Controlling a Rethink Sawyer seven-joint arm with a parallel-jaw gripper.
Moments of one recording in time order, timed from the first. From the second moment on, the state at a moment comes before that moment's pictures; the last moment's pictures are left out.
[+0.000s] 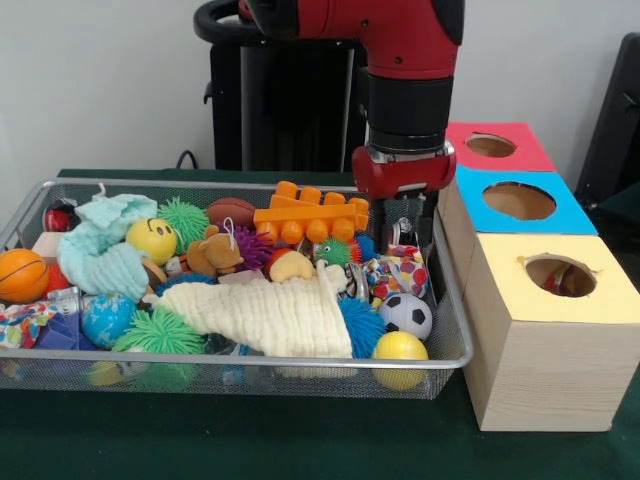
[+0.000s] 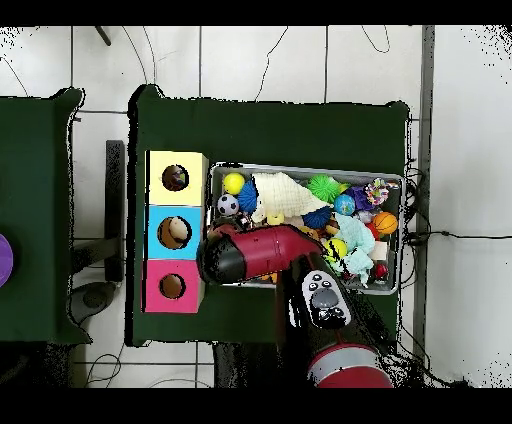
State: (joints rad) arm -0.27 -0.64 0.19 1.79 -0.39 0.26 1.57
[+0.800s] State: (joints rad) arm -0.15 -0.64 0.12 1.79 -0.48 0.26 1.57
